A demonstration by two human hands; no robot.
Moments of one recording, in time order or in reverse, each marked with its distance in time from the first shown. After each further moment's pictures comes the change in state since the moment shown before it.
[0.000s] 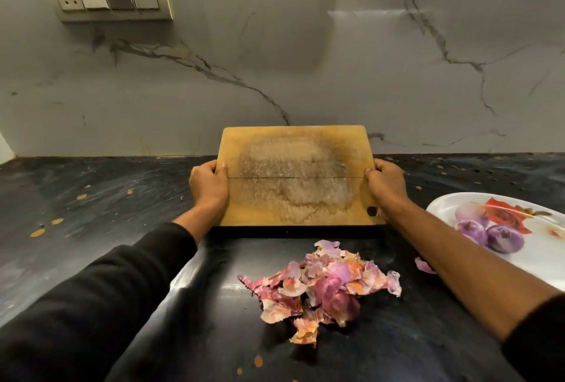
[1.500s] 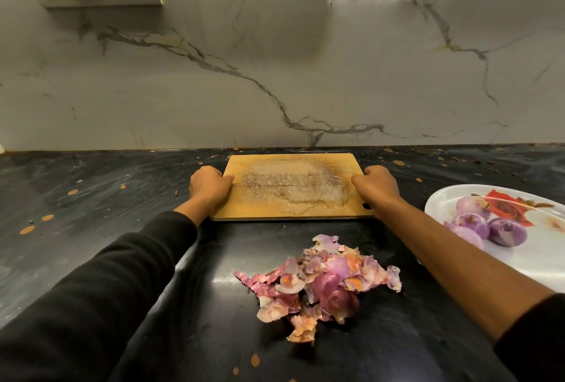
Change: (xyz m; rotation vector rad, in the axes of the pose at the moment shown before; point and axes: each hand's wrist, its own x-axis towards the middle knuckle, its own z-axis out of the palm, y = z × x) left_hand 0.035 -0.037 0.023 0.435 -0.260 -0.095; right_hand -0.011 -0.001 0.011 -0.280 -0.087 0.159
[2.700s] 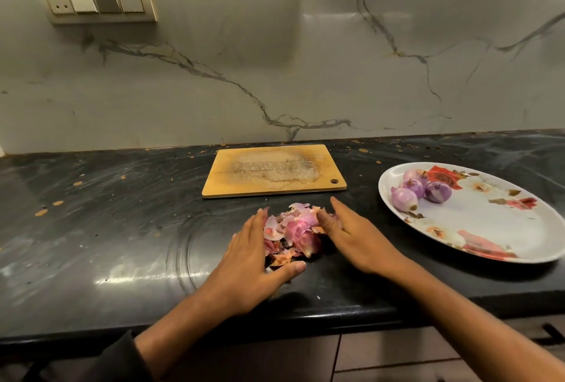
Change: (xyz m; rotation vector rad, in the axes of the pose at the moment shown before) left_hand -0.285 -0.003 -0.031 0.136 -0.429 0.559; right_hand -0.174 0.070 -0.047 -0.238 -0.344 -0.404
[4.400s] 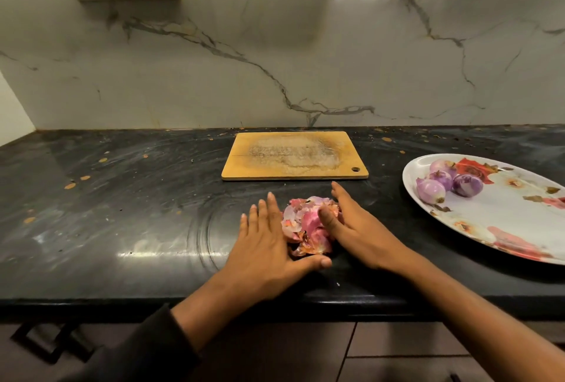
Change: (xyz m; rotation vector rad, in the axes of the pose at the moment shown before) left_hand 0.001 0.001 0.009 0.207 -0.054 -0.112; right_hand 0.008 -0.005 0.023 0.085 -0.070 -0.147
